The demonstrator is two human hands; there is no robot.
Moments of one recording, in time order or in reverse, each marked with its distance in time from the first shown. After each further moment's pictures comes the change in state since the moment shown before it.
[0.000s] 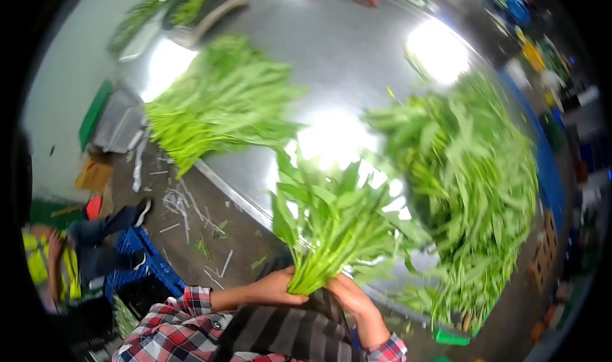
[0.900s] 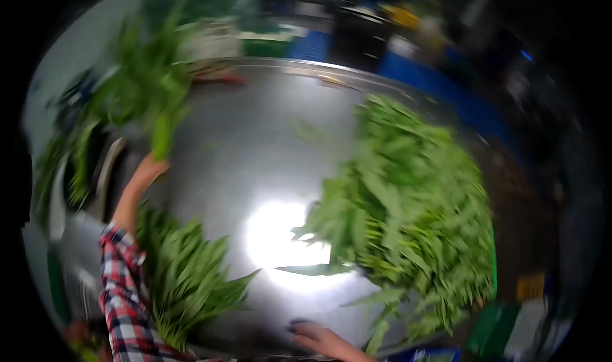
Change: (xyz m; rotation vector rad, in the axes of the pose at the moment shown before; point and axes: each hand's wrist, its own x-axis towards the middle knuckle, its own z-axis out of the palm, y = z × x) left_hand 0.327 0.103 -0.538 0.379 0.462 0.110; right_hand 0.118 -0.109 0.040 -0.675 0.331 -0.129
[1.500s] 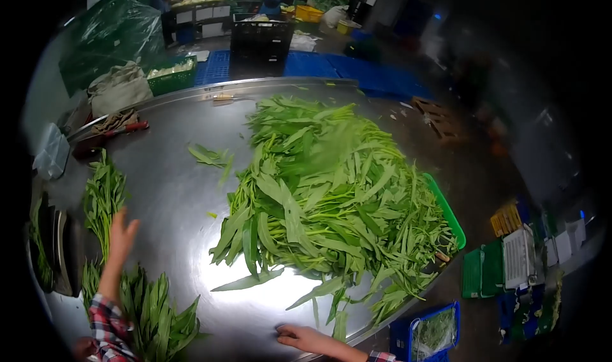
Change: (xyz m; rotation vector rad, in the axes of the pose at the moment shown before) left_hand -0.030 0.032 0.123 0.390 0.161 0.295; right_hand -0.044 0.037 -0.033 0.145 0.147 0.165
